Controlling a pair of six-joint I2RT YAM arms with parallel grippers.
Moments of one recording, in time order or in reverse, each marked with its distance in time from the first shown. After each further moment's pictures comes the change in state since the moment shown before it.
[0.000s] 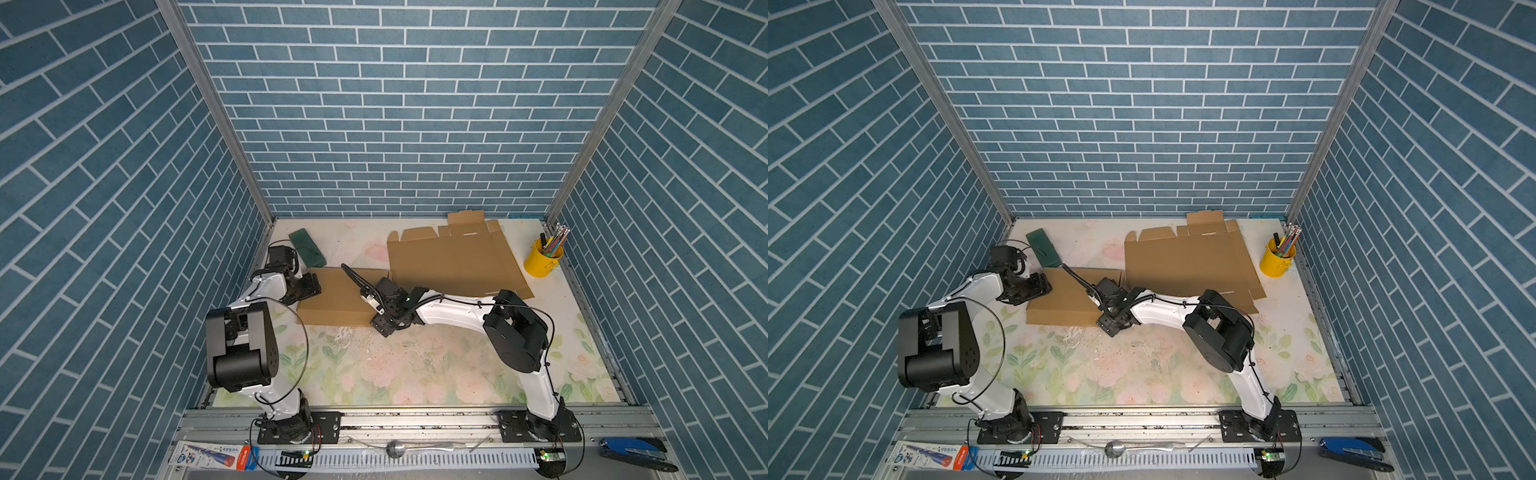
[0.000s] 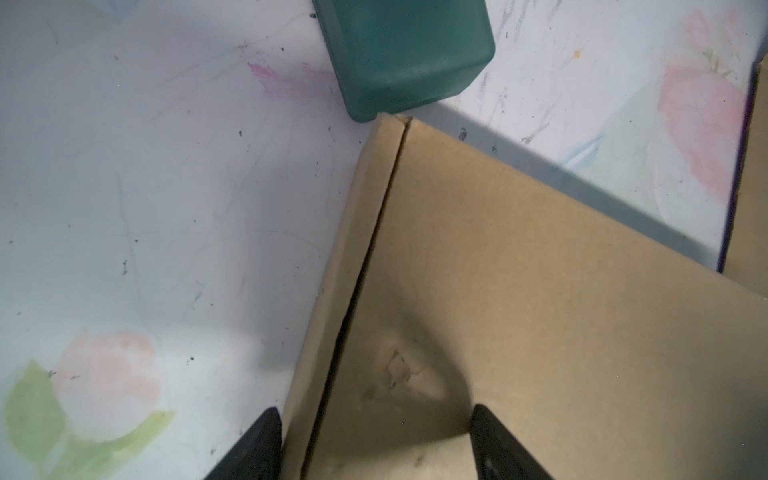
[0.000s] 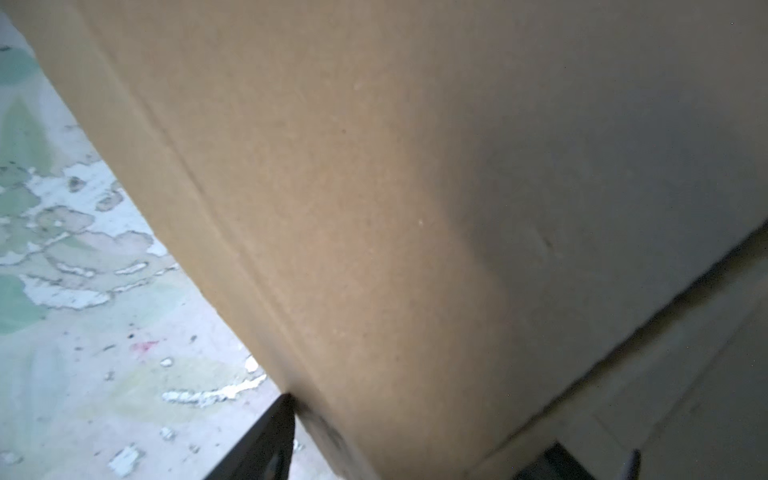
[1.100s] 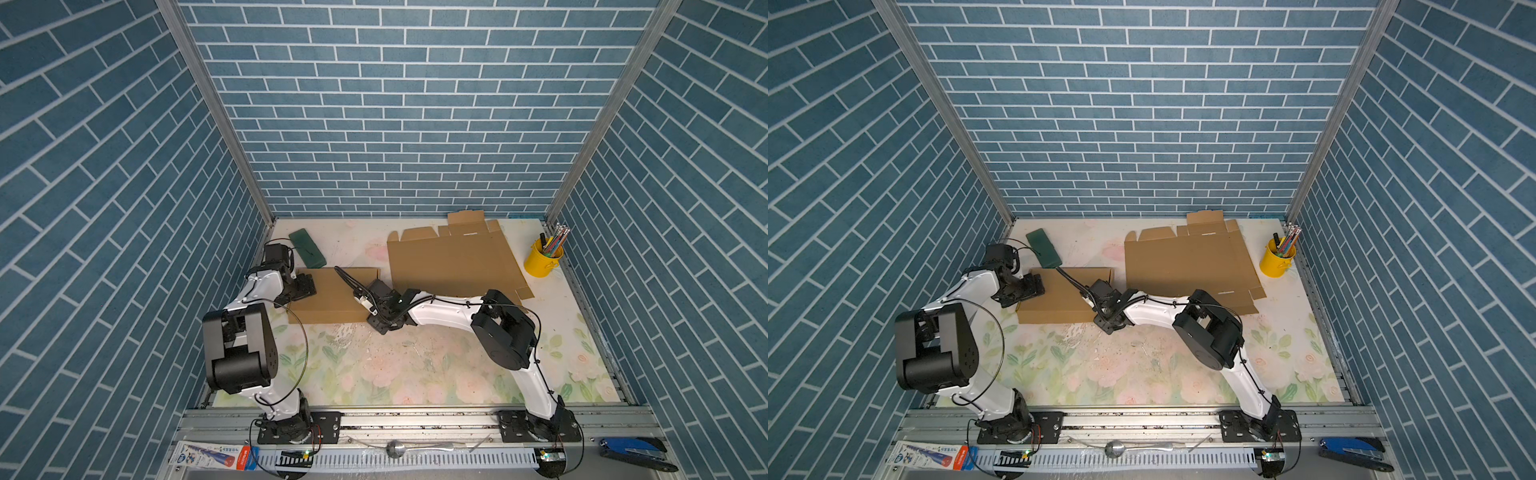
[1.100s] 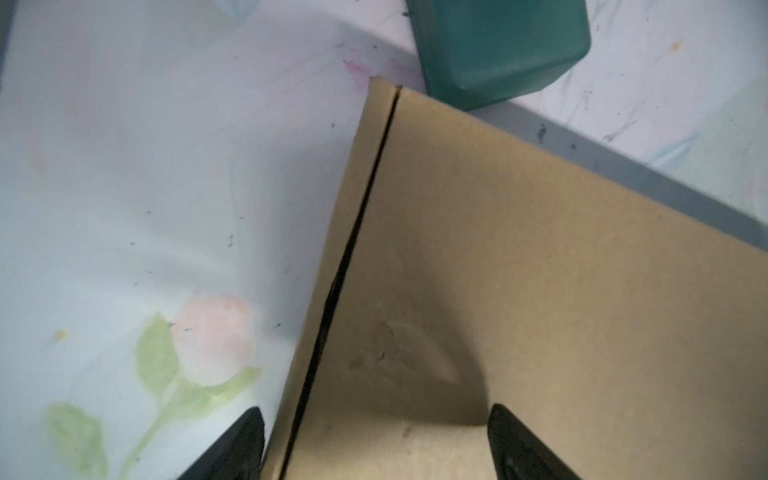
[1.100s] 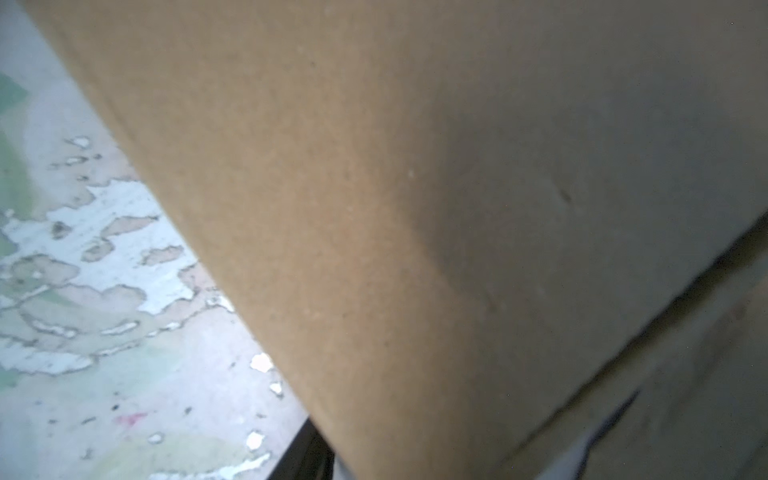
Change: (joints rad) left arm 0.043 -0.029 0.043 -0.120 -0.141 -0.007; right arm 0.022 0.090 0.092 0.039 -0.021 -0.008
